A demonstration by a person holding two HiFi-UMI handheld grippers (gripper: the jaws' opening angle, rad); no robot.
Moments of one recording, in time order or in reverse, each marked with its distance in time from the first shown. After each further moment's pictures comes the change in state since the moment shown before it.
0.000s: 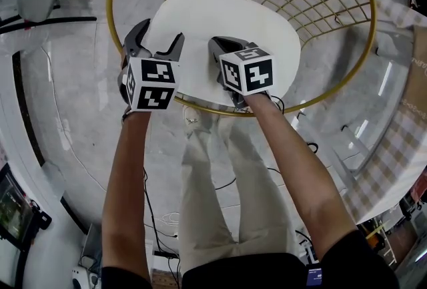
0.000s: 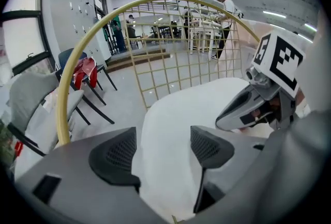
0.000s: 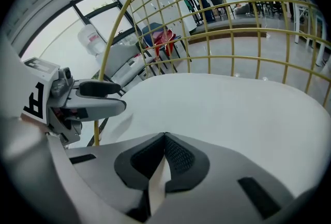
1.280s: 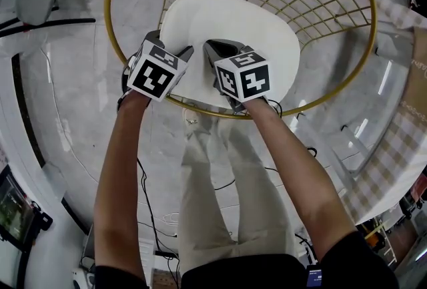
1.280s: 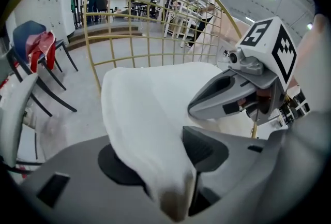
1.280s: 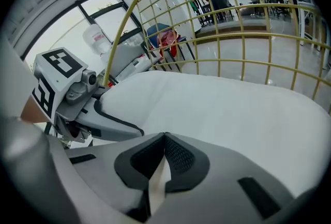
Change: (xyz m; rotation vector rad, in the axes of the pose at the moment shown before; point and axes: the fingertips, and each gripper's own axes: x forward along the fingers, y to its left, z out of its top) left arm 0.027 -0.053 -0.028 0.071 0.217 -0.385; right arm 0.002 0.013 0.004 -0.033 -0.011 0.036
